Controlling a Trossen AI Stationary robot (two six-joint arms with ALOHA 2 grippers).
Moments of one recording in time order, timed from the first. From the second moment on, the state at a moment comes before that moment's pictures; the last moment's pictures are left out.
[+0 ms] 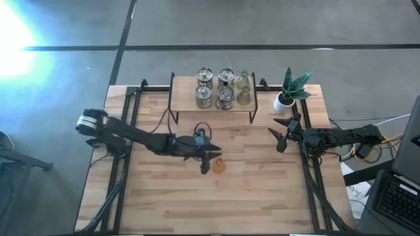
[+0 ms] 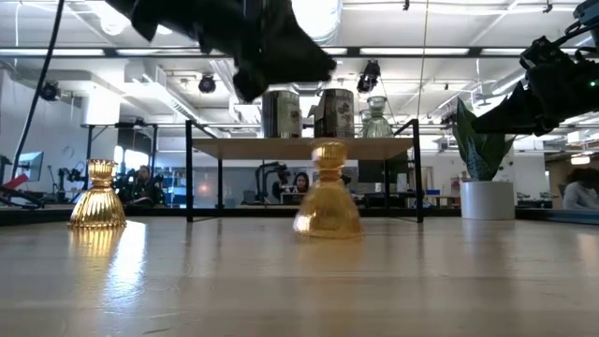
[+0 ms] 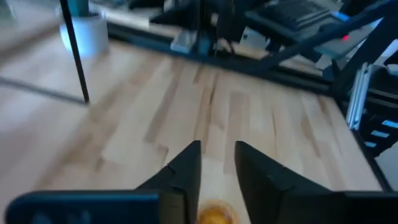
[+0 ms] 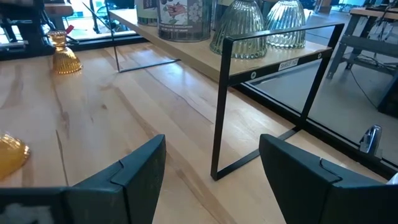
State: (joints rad) left arm -0.17 1.56 0.91 0.32 -0.23 -0.32; right arm 0.16 0.09 0.11 -0.34 0.73 0.21
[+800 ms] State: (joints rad) left arm -0.19 1.49 0.69 0.18 -0.08 -0.53; right arm 0.16 0.09 0.11 -0.34 0.73 0.21
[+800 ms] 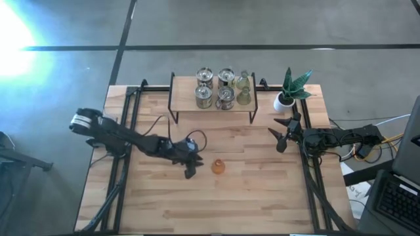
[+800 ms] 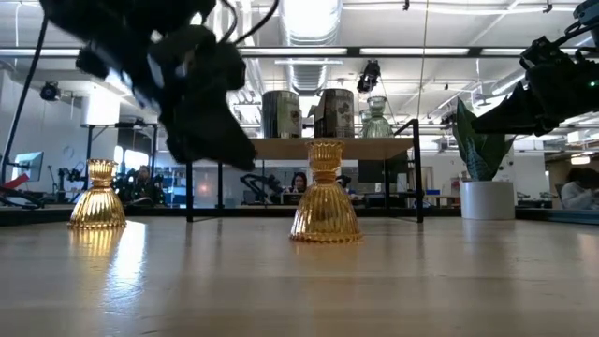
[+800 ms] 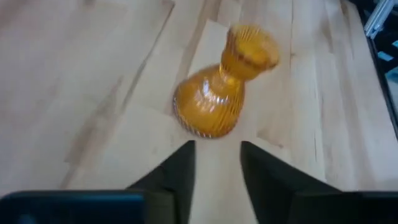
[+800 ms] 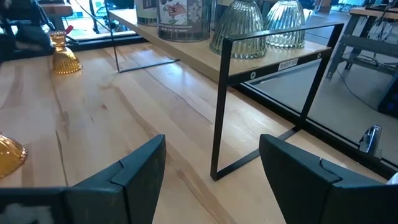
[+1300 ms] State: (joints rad) left arm -0.17 1.60 0.62 0.43 -0.06 -0.36; right arm 0.16 0.09 0.11 -0.34 0.73 0.21
